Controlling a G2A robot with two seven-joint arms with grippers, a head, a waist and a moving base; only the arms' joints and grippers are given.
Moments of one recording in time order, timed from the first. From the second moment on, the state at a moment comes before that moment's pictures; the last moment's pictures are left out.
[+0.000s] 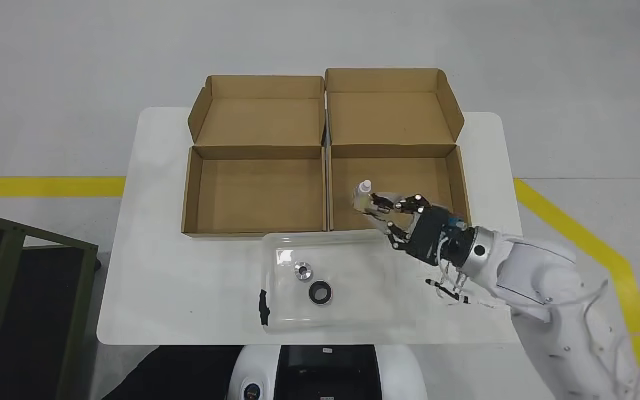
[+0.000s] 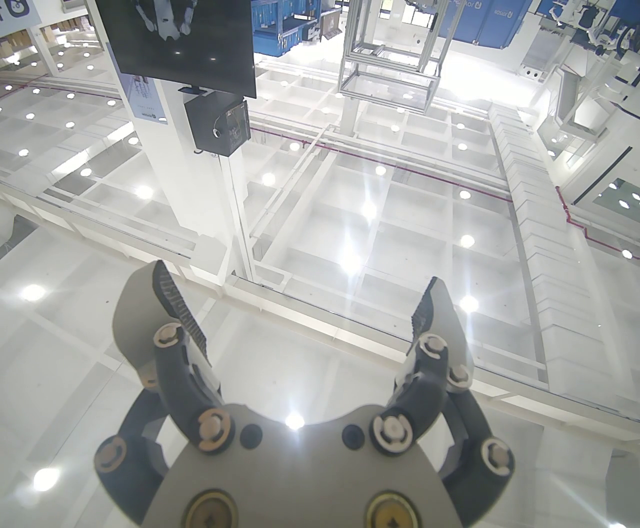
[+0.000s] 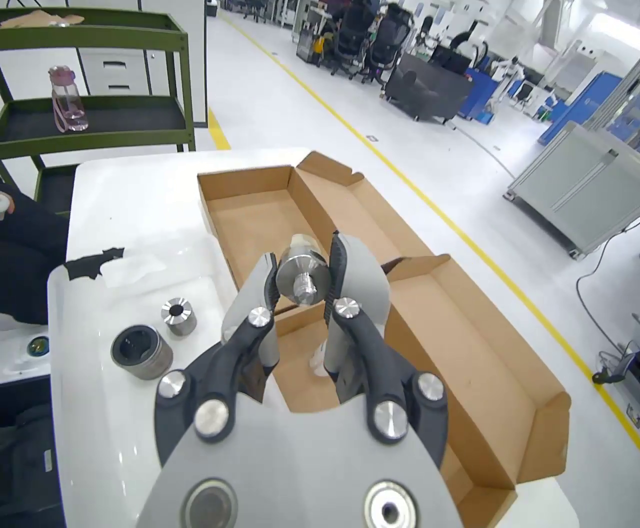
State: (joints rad) left arm -0.37 -0.34 -0.25 -1.16 3.07 0.41 0.06; right arm -1.31 -1.01 1.37 -2.07 -1.16 -0.71 0.26
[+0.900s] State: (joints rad) left arm -0.37 -0.34 -0.25 -1.16 3.07 0.41 0.06; right arm -1.10 -1.01 1.29 -1.73 -1.10 -0.66 0.61
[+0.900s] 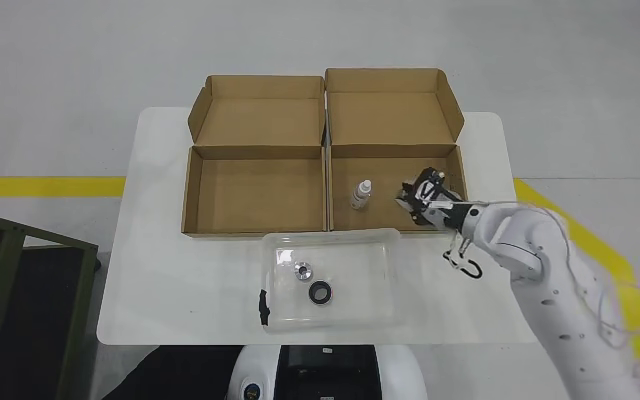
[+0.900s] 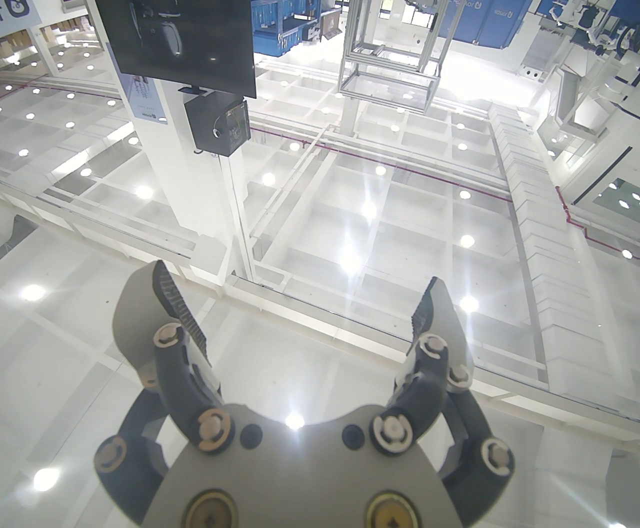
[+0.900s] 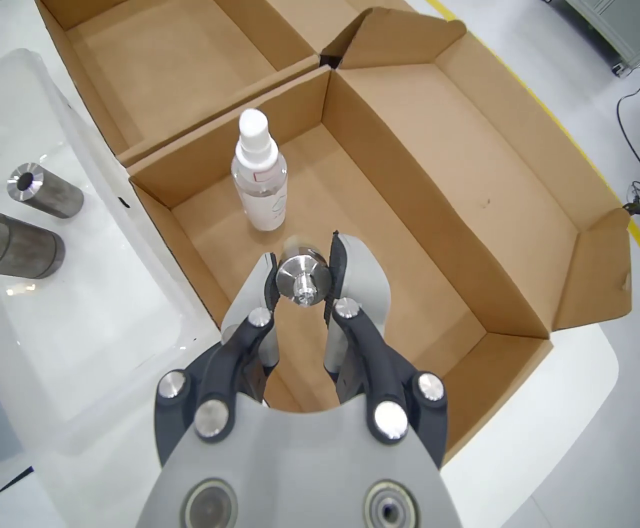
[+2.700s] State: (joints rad) left arm -0.37 -0.34 -0.25 -1.16 3.07 0.41 0.06; right arm -0.98 -1.03 1.20 -1.75 -1.05 -0.63 0.79
